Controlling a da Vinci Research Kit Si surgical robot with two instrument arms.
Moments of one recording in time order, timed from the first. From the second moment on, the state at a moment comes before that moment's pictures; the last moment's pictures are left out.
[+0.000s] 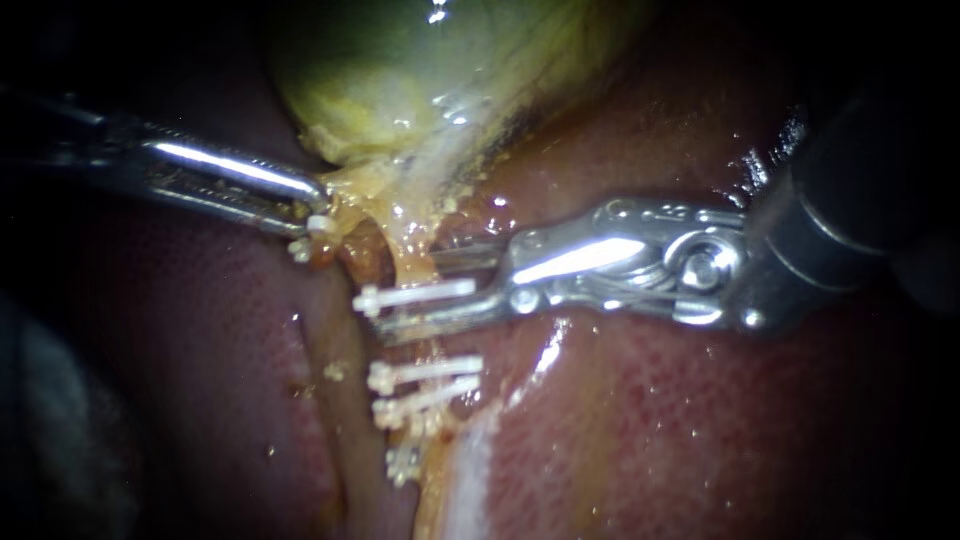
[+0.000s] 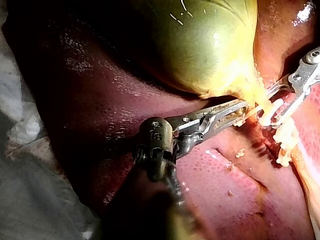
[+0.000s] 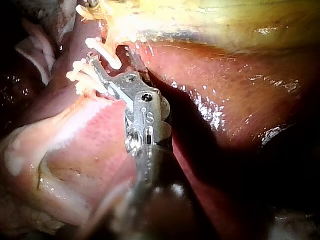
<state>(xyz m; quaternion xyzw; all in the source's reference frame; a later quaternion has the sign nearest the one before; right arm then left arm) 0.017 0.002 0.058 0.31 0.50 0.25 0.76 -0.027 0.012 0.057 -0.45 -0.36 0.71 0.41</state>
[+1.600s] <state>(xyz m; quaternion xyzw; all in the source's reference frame) 0.004 0.002 0.052 0.23 0.50 0.13 0.83 -0.031 0.012 0.060 -0.45 -0.35 0.71 0.41</state>
